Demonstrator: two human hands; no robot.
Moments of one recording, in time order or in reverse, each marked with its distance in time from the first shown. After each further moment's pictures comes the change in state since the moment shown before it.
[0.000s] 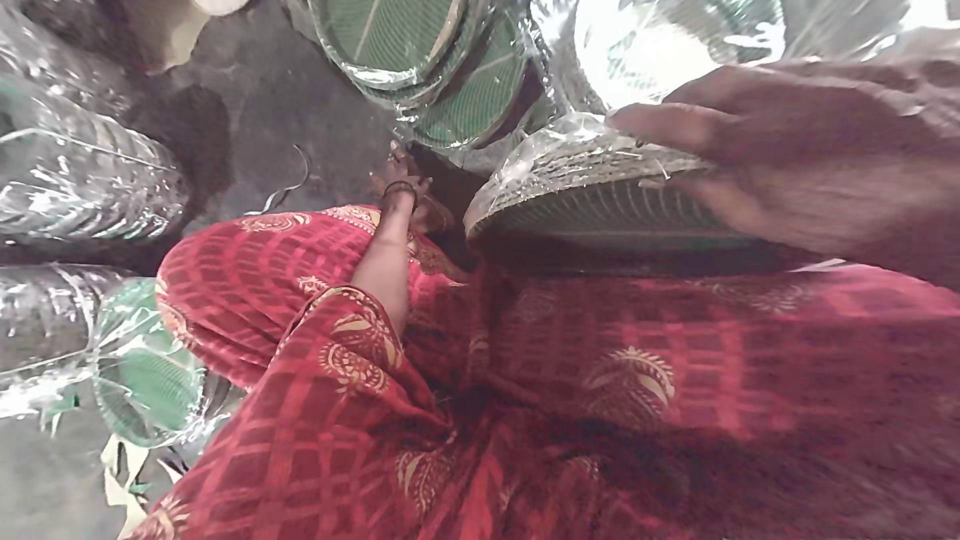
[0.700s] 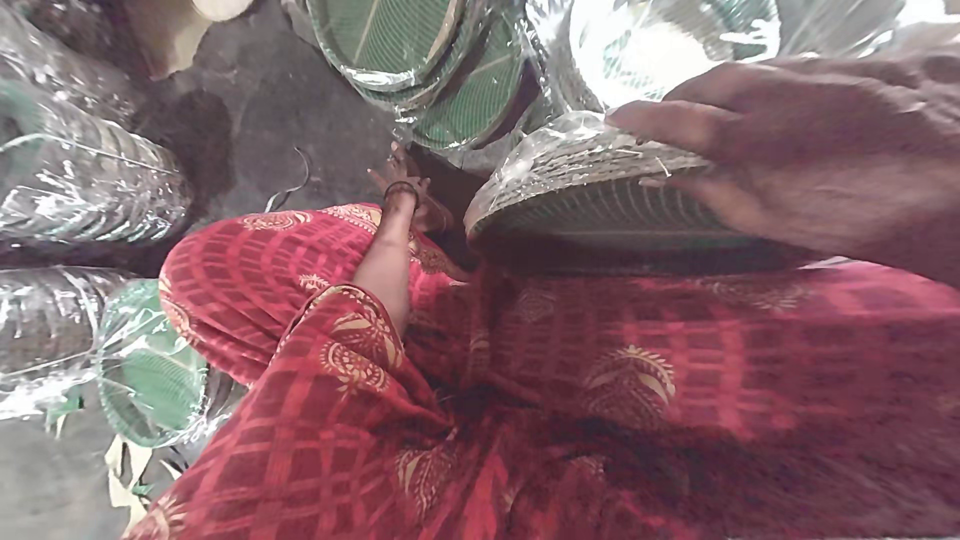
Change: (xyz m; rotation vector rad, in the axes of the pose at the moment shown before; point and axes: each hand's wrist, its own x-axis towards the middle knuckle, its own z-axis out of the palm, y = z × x) left_hand 0.004 0.003 0.003 0.042 0.026 -0.002; right_hand -0.007 -0.003 -0.003 -0.029 -0.021 0.034
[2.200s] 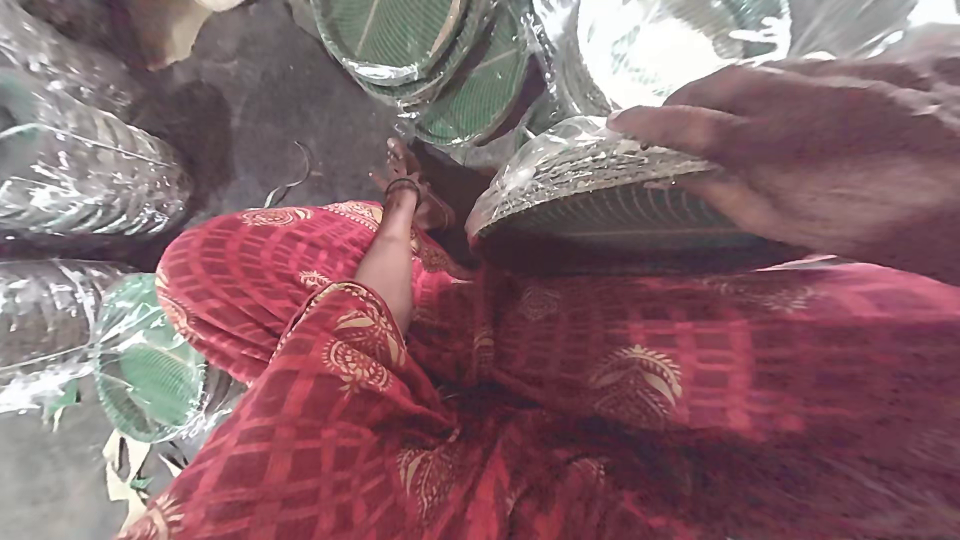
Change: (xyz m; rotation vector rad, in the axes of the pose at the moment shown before) left_hand -0.004 -0.002 0.005 -0.065 -0.031 -0.011; right_hand 0.002 -0.008 -0.003 0.056 -0.043 0.002
